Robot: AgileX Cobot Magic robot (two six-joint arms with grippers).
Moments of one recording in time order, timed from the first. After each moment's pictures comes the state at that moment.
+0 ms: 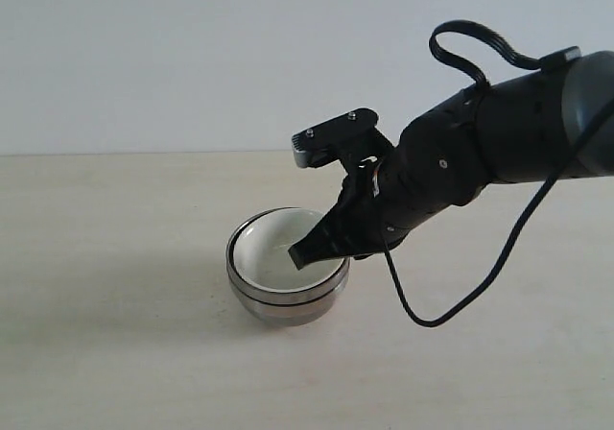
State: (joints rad) left arm 0.01 0.00 0.00 -0.09 0.31 0.04; right arm 0.64 1.80 -1.15 -0.12 0.37 0.11
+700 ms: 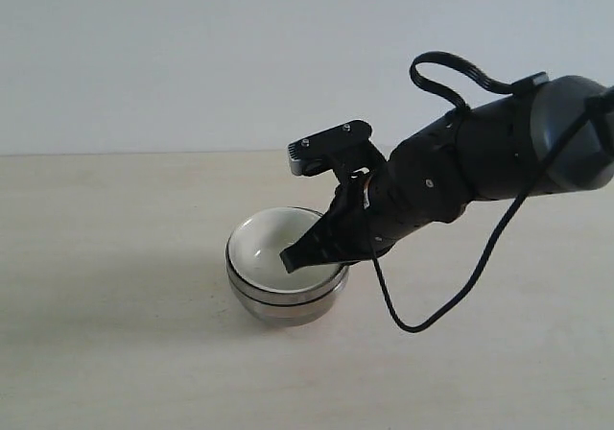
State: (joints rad) left arm 0.01 0.00 0.00 -0.09 0.31 0.04; right arm 0.64 1.85 -1.14 -0.12 0.28 0.14
